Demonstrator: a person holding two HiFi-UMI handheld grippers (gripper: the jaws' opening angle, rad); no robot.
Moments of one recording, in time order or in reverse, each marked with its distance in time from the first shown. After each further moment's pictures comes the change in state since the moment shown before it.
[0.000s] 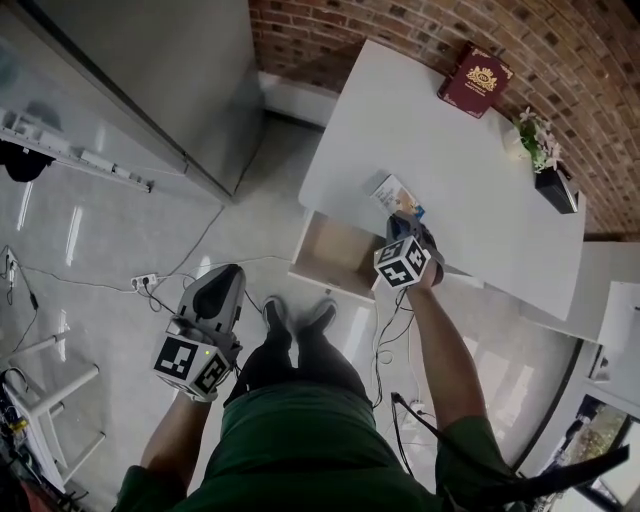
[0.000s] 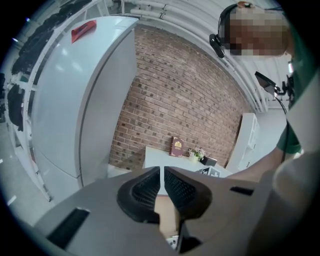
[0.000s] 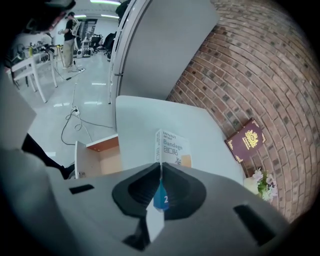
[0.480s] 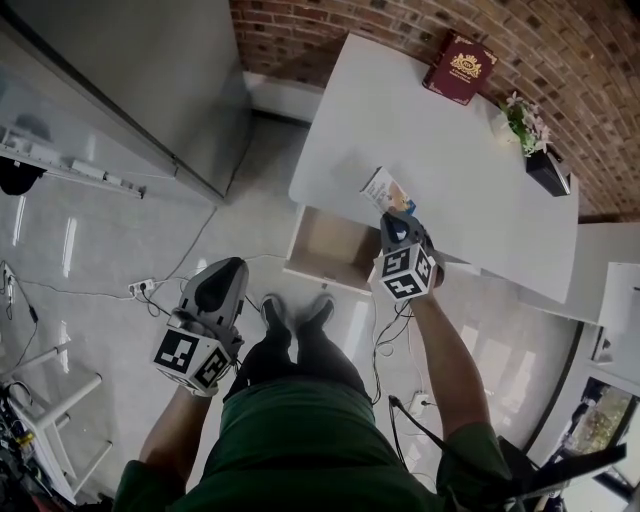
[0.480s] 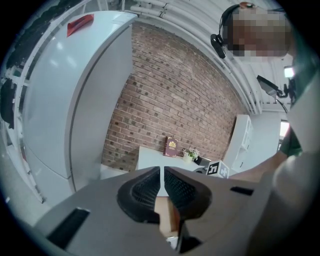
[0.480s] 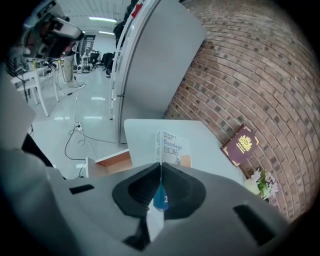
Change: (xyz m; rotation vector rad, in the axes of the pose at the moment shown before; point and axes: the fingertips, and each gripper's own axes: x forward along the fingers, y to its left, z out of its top) left arm 0.012 -0.017 0.003 0.005 0.001 -0.076; right arm -0.062 0.000 0.021 0.076 -0.152 0.011
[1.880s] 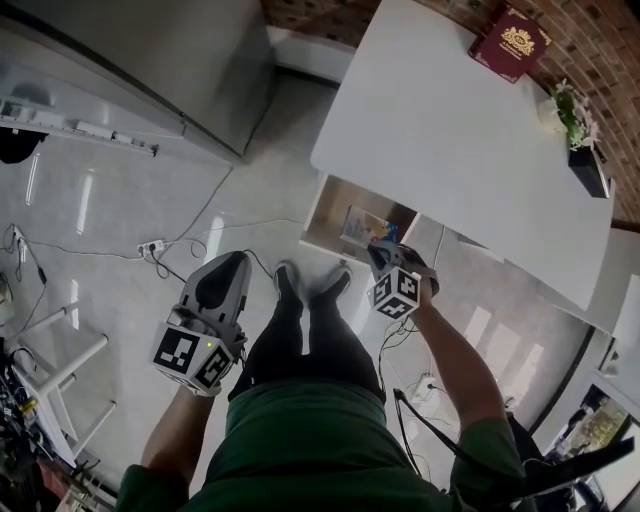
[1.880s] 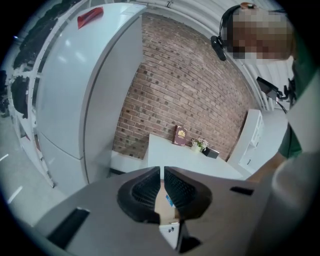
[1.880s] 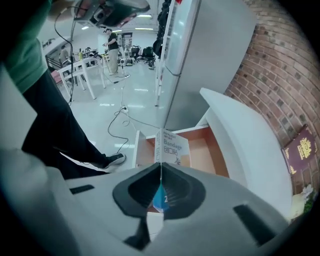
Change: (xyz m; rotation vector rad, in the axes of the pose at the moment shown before) left arm -0.004 0.021 -0.056 -0.057 0.117 0.103; right arm 0.039 0.180 -0.088 -0.262 0.064 0.426
